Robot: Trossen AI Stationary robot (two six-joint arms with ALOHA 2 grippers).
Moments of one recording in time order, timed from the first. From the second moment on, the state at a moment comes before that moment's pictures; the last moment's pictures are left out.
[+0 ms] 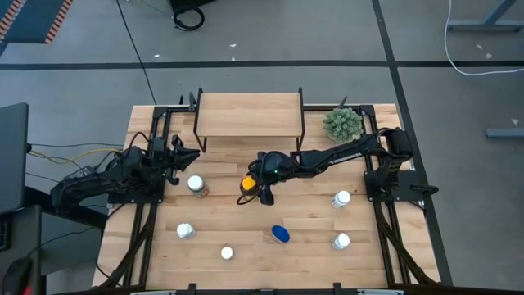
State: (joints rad) left arm 0.27 0.08 0.04 0.29 0.06 -0.35; right arm 0.04 1.83 1.20 0.01 -0.03 0.00
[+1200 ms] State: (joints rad) left arm 0.27 0.08 0.04 0.16 0.07 -0.39; right arm -0.06 1.61 1.22 -0.09 0.06 0.03
